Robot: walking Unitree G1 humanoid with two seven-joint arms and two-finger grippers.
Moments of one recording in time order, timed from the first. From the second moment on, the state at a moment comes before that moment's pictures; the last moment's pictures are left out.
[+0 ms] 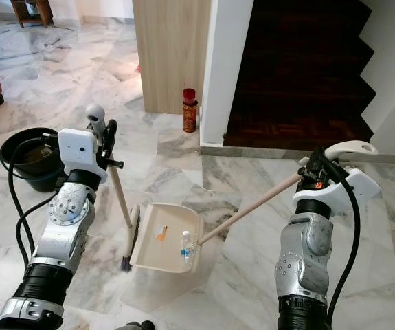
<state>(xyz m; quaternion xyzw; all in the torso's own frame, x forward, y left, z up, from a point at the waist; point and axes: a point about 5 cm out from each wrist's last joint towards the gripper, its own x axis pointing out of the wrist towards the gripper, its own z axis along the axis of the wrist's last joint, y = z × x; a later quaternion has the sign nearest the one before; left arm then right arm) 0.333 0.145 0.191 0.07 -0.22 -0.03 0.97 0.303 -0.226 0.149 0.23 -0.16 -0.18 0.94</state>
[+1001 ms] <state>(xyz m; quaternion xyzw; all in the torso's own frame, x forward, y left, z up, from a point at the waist) 0.332 0.136 0.192 0.05 -0.22 -0.05 0.97 0.303 -0.231 0.152 0.22 -0.16 -0.17 0.95</state>
